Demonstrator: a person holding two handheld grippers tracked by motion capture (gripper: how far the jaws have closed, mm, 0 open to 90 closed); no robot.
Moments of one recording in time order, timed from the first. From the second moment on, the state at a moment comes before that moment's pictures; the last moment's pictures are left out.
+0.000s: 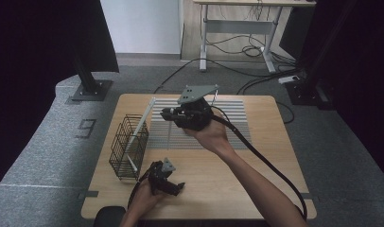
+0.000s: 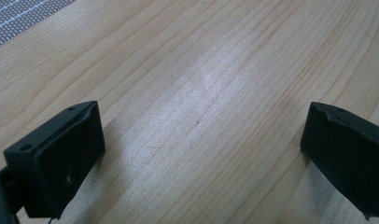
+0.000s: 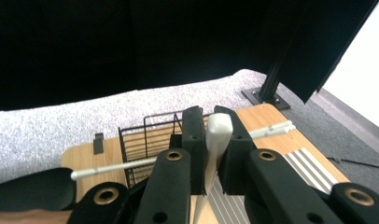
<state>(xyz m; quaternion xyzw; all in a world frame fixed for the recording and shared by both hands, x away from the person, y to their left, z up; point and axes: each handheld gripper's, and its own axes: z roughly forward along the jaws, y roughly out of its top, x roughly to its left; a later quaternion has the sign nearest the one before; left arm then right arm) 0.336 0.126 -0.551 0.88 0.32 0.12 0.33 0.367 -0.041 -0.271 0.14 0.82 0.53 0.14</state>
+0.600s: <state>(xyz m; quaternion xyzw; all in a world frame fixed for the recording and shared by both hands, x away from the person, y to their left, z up) 0.339 0.126 -0.550 0.88 0.32 0.12 0.32 0.350 -0.062 -0.294 0.14 0.84 0.51 0.15</state>
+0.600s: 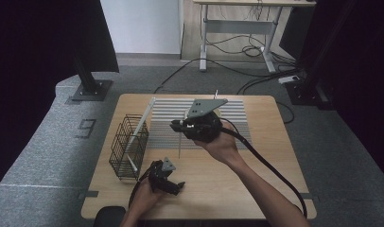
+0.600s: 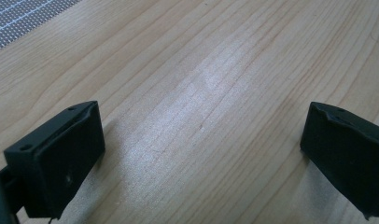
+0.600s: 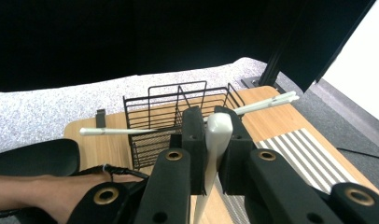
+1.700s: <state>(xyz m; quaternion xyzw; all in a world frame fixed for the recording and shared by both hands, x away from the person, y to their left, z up) 0.311 0.137 -0.510 0.84 0.24 0.16 0.46 0.324 -0.054 -0.331 0.11 0.85 0.51 0.11</state>
